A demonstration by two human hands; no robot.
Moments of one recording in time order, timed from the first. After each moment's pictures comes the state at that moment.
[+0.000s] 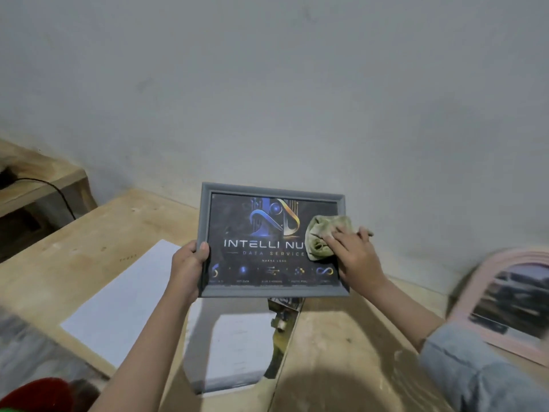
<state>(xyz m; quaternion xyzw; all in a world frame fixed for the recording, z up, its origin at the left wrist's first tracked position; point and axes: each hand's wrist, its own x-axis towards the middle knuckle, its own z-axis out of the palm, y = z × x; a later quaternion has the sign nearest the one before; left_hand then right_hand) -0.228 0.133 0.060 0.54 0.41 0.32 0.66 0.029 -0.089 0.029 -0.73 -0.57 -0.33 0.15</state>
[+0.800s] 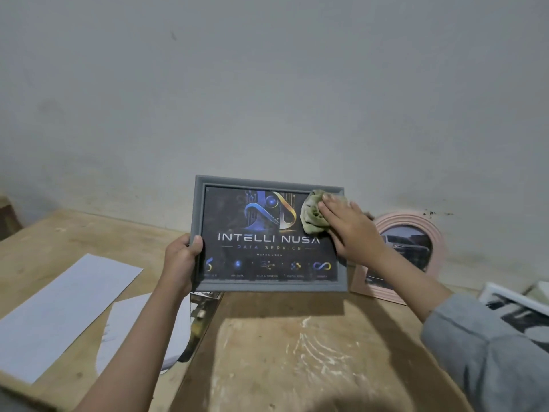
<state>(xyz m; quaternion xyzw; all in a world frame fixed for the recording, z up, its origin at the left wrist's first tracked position) -0.144 -0.031 0.091 0.59 0.34 0.30 0.67 0.093 -0.284 0.106 -0.79 -0.54 -0.26 0.10</state>
